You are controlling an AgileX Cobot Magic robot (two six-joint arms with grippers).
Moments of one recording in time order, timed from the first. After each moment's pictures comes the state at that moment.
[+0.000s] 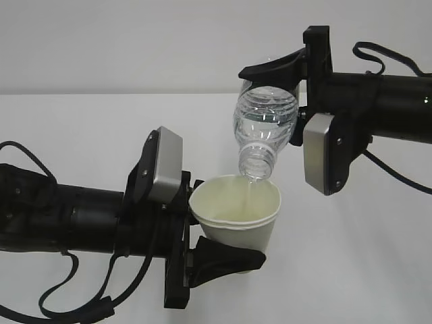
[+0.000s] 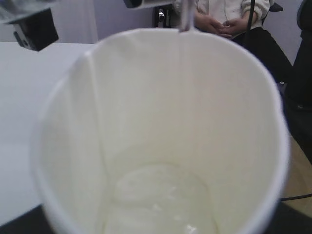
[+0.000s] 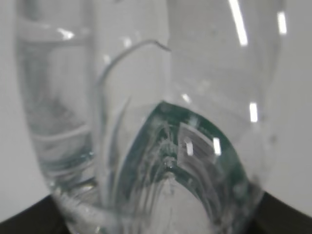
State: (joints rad) left arm -0.61 1.86 -0.71 1.08 -1.06 -0.47; right arm 0.23 1.61 -0.83 -1.08 -0.84 -0.90
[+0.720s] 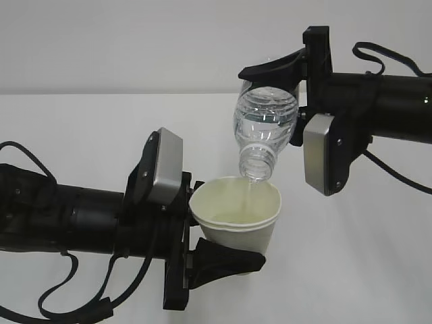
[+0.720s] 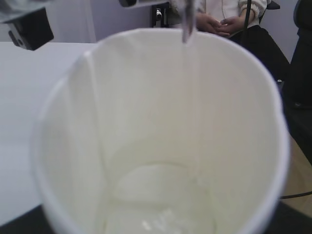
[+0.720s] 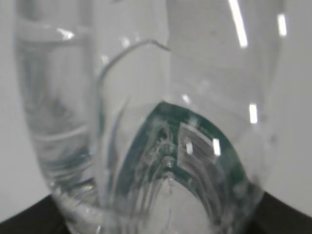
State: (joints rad) left arm -0.61 1.86 -0.71 1.09 -1.06 -0.47; right arm 0.23 1.61 -0.83 -1.09 -0.84 -0.90
